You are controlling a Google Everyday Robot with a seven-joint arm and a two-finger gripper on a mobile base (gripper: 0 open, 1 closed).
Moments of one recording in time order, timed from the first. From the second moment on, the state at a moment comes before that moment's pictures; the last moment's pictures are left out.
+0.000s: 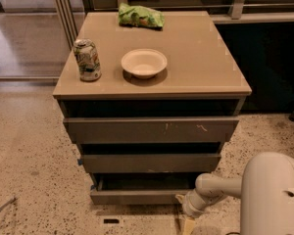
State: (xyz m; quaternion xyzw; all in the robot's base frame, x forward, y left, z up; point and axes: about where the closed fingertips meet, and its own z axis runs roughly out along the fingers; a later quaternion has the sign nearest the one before) arm 0.440 -0.143 0.221 -0.66 0.71 0.22 0.10
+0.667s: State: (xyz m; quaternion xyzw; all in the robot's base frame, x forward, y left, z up) arm 0.442 -0.145 0.221 -0.67 0.71 0.17 0.13
